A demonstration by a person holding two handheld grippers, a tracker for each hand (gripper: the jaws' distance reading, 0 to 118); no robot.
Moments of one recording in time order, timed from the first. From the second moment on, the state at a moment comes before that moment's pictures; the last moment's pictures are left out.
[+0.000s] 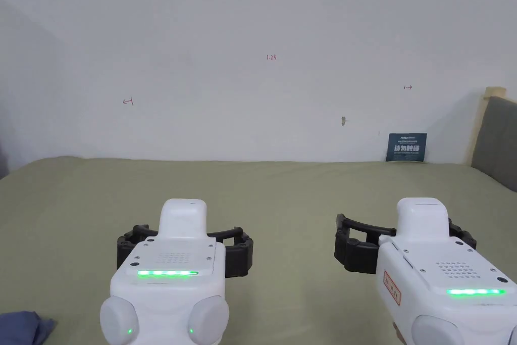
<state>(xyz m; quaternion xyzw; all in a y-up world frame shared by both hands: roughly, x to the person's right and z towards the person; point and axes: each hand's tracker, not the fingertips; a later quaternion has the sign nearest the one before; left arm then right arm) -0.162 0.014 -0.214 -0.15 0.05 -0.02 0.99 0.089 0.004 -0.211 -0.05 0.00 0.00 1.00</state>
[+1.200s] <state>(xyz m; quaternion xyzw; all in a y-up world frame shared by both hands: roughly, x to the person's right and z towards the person) -0.174 0.020 -0.219 -0.13 0.03 -0.02 0.99 0.083 0.001 -0.216 -0.05 0.00 0.00 1.00</state>
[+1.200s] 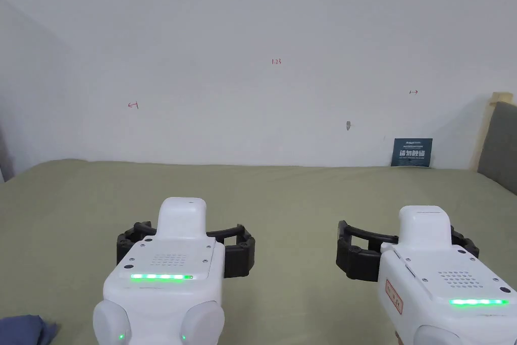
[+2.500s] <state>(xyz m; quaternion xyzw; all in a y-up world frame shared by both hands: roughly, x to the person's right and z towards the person) -0.176 0.023 -0.230 -0.15 0.02 0.00 0.99 0.080 0.001 -0.219 -0.05 0.01 0.00 1.00</state>
